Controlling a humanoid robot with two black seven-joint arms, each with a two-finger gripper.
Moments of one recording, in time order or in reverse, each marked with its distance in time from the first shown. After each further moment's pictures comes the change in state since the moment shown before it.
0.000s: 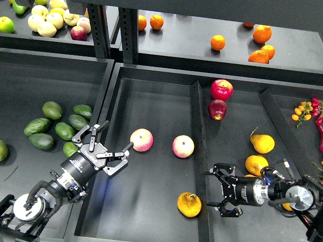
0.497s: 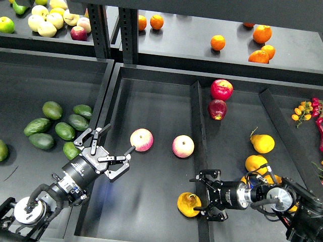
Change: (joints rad) left arm 0.007 0.000 0.007 -0.002 0.000 0.000 0.000; right arm 0.005 0.133 -0.010 -0.150 0.000 0.000 0.000
